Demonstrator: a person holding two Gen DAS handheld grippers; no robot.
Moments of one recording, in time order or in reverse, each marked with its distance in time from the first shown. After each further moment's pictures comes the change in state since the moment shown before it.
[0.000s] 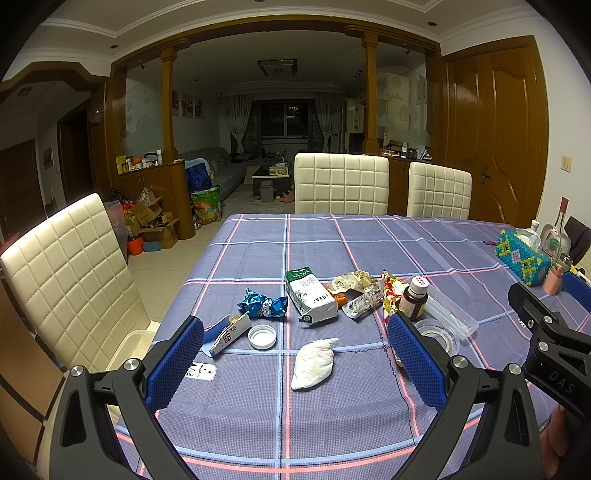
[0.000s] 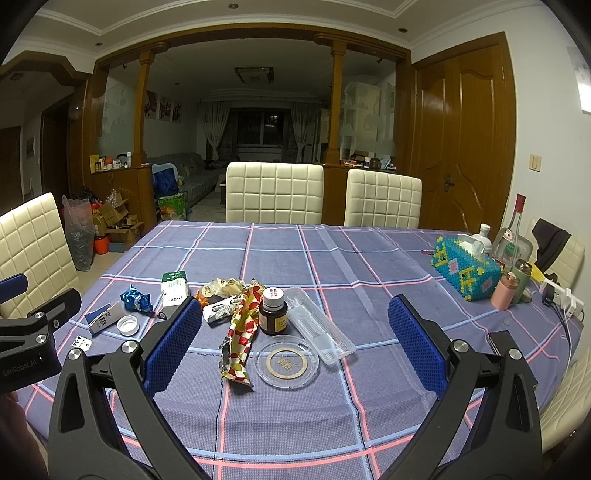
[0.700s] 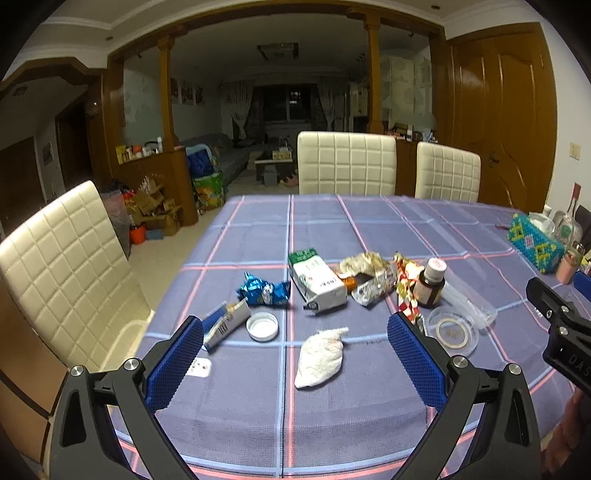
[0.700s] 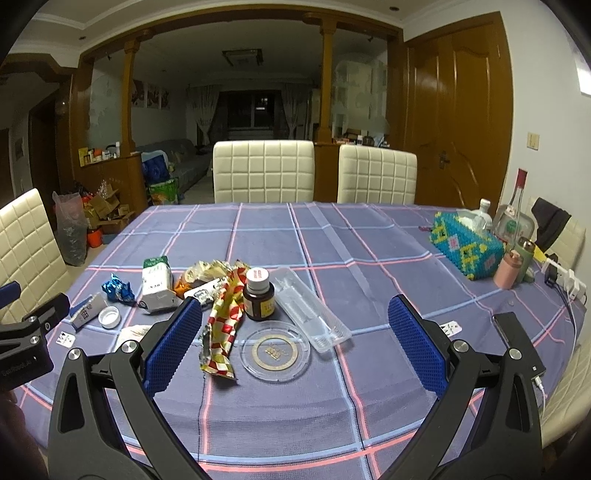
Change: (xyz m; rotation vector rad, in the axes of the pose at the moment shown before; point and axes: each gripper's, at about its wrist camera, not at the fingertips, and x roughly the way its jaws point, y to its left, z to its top) left arm 0.041 -0.003 -0.012 0.017 0.074 0.025; right arm 0.037 -0.013 -0.012 0.033 0.086 -0.024
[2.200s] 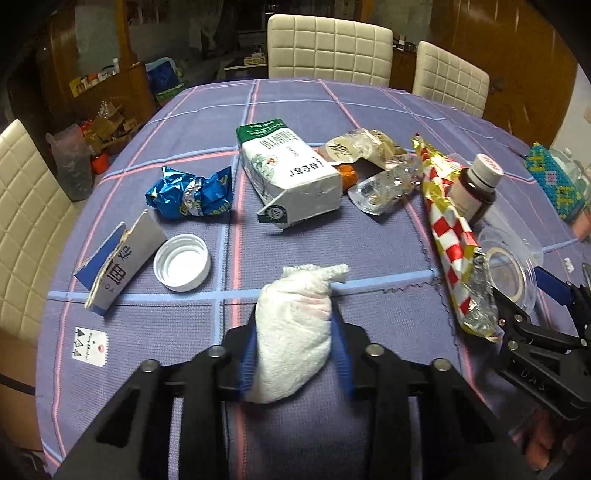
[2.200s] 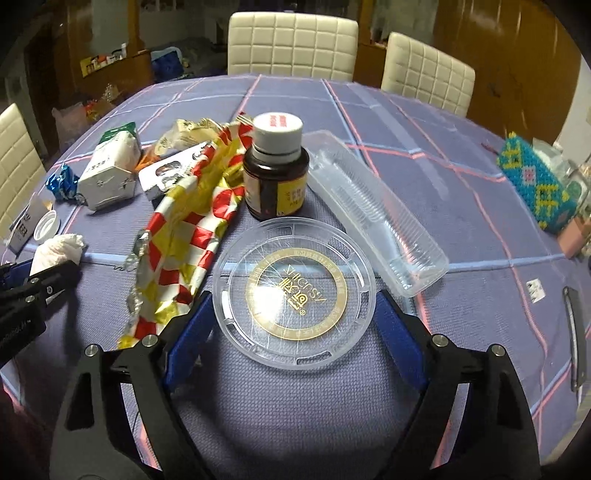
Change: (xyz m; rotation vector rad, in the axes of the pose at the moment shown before) left arm 0.140 -0.024 -0.034 0.024 0.396 -0.119; right arm 0.150 0.027 -0.055 -0.113 0.414 0.058
